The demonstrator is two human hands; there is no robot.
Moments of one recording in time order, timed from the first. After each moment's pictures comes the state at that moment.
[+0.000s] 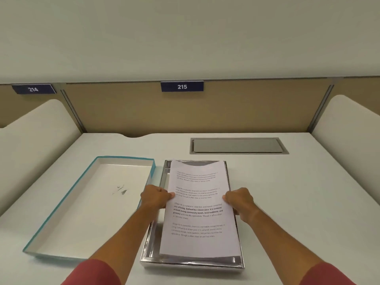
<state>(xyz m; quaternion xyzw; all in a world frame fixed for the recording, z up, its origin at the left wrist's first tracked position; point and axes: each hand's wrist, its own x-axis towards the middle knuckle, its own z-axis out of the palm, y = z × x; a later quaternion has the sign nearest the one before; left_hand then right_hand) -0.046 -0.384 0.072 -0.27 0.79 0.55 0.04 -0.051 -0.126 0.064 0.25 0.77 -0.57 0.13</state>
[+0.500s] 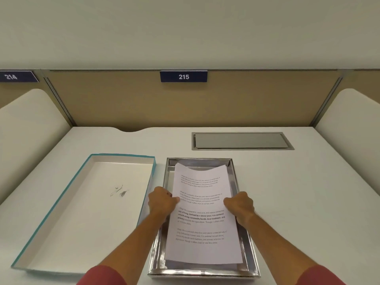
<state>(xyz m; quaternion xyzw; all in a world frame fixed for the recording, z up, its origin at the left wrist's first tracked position) -0.069 -0.391 0.043 -0.24 0.87 0.43 0.06 -0.065 -0.168 0.043 0.29 0.84 -0.44 0.10</state>
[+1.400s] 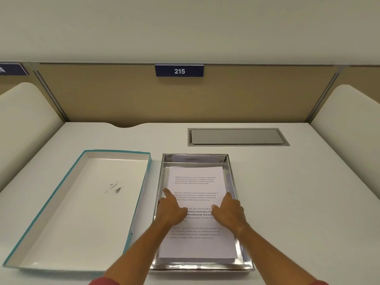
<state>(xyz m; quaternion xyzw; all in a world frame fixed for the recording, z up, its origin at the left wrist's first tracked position) -0.050 -0.364 0.032 -0.13 0.91 0.34 0.19 -0.034 -0.185 0.044 0.16 0.93 -0.31 0.13</state>
